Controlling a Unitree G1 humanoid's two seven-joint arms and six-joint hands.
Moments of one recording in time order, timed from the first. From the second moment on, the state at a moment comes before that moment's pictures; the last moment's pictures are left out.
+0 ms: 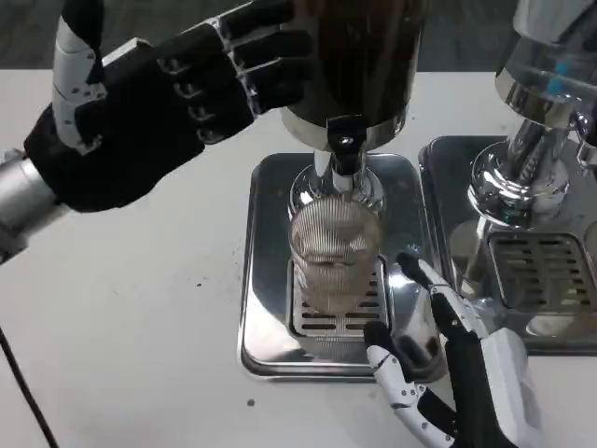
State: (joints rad) left arm -0.59 0.51 0.15 0.50 -0.69 0.11 -1.21; right arm 0.40 -0.08 0.35 0.00 -0.65 -0.36 -0.54
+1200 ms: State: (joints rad) left arm -0.74 0.35 0.10 0.77 -0.42 0.02 -1.23; right arm 0.42 -0.05 0.36 0.03 -0.65 -0.36 -0.59
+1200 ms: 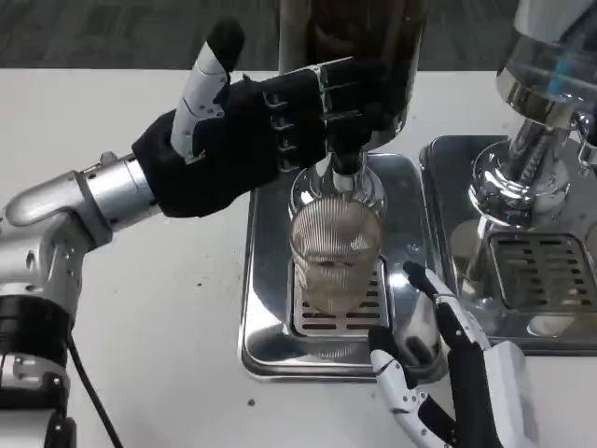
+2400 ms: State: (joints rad) left arm -0.74 0.36 0.02 0.83 -0.27 -0.45 -1.20; right arm 0.44 -0.04 0.34 0.03 -0.63 -0.37 -0.60
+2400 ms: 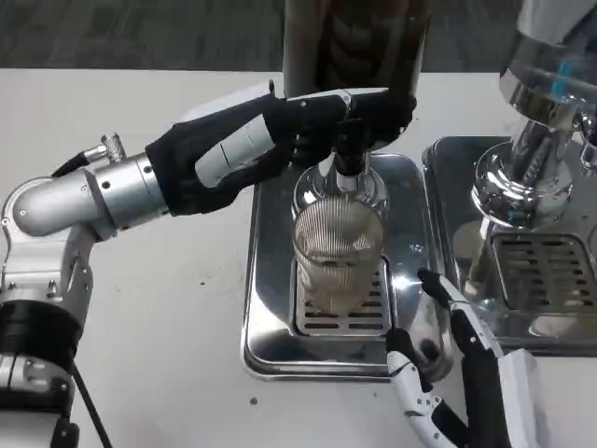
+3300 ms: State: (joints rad) left arm -0.77 0.37 -0.02 0.95 -0.22 -0.70 -1.14; right arm 0.44 -0.06 0.32 0.03 -0.60 -0.37 -0.56
